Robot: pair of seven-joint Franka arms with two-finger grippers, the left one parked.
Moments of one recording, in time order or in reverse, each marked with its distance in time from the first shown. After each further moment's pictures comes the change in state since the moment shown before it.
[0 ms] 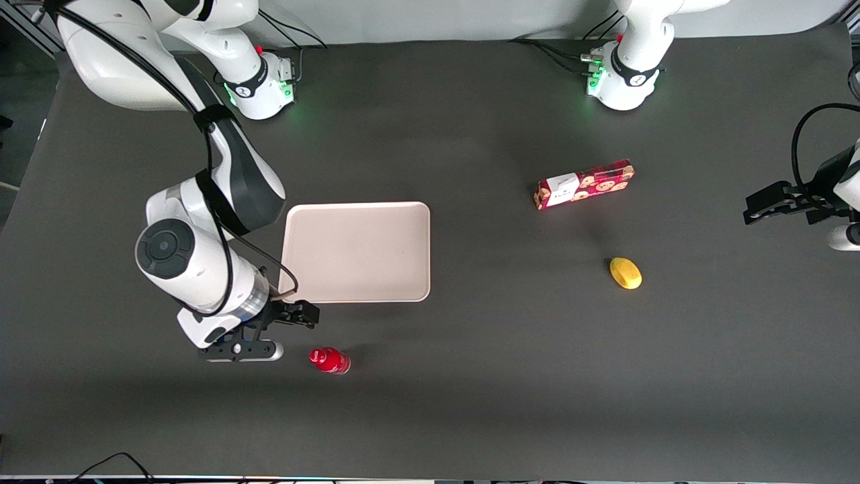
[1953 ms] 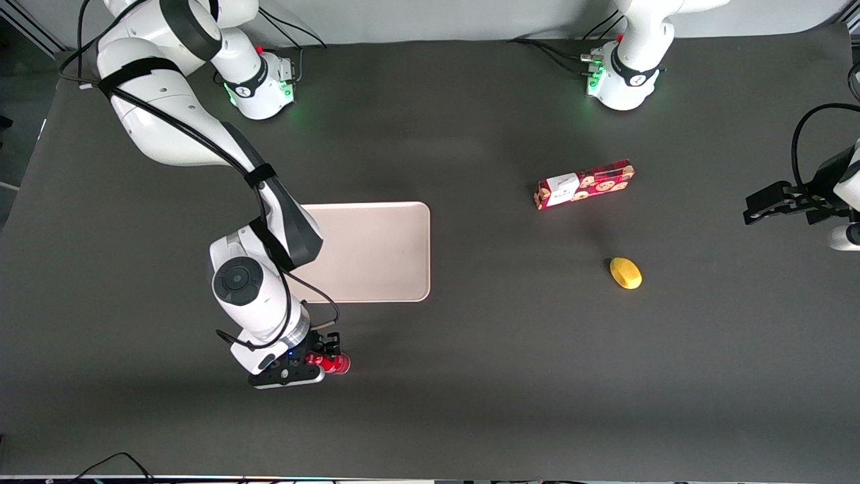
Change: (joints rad) arm 0.022 0.221 0.016 0.066 -0.189 0.236 0.008
